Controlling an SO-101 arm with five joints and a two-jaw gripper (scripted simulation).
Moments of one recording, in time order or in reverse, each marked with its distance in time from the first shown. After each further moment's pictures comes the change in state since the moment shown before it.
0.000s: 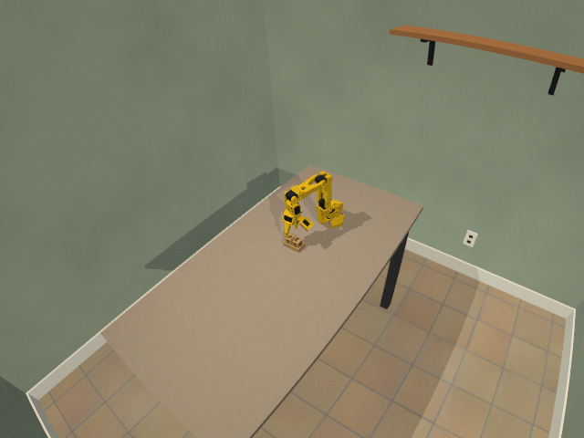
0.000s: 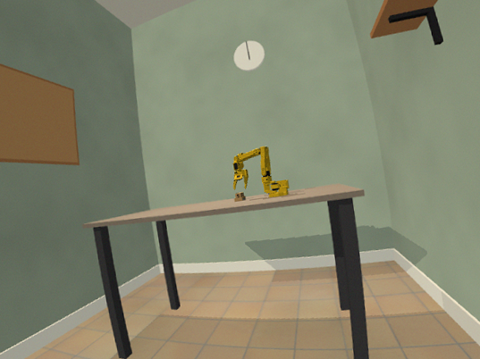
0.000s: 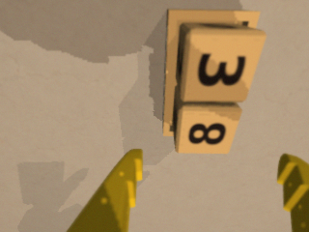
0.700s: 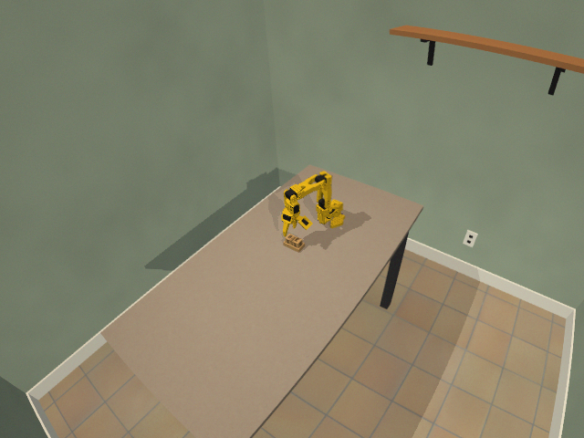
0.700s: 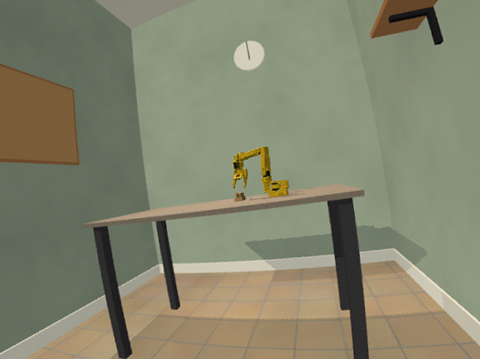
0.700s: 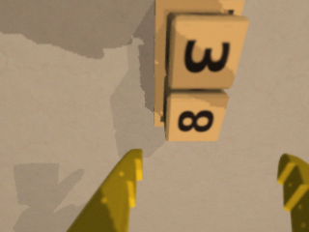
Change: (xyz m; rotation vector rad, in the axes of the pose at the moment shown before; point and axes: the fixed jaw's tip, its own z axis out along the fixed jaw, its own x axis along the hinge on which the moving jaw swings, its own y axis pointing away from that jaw) arm 0.004 -0.004 -0.005 0.031 0.010 0.001
